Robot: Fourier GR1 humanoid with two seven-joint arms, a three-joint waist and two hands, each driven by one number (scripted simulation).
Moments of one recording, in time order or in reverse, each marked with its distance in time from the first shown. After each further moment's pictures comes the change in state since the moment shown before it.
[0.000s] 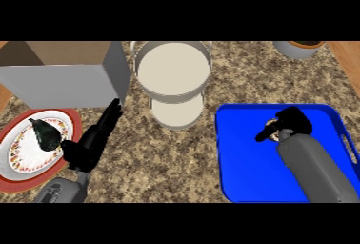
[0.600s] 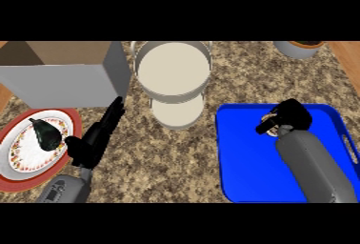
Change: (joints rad) left arm -0.017 -0.048 0.048 0.023 -0.053 -0.039 0.018; right arm -0.026 0.026 -0.054 0.021 0.133 -0.011 -0.116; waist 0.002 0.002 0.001
